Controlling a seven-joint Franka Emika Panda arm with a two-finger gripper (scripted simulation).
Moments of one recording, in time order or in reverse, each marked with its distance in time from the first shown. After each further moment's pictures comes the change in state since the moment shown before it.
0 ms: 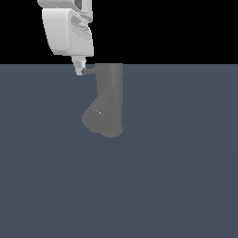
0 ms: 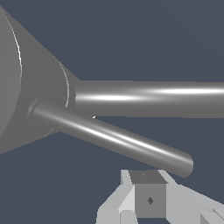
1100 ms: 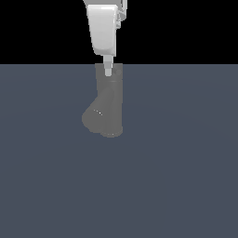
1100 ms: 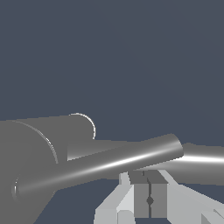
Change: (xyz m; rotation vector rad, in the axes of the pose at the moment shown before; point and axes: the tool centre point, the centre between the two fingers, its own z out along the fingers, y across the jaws) arm 0.079 0.009 0.000 -0.006 0.002 -0.040
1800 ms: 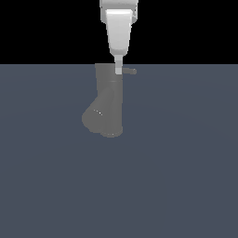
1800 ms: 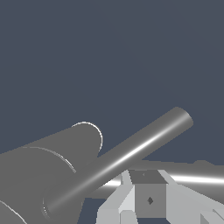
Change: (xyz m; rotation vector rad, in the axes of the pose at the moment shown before) arm 0.026 -0.024 0.000 -0.011 0.000 -0.017
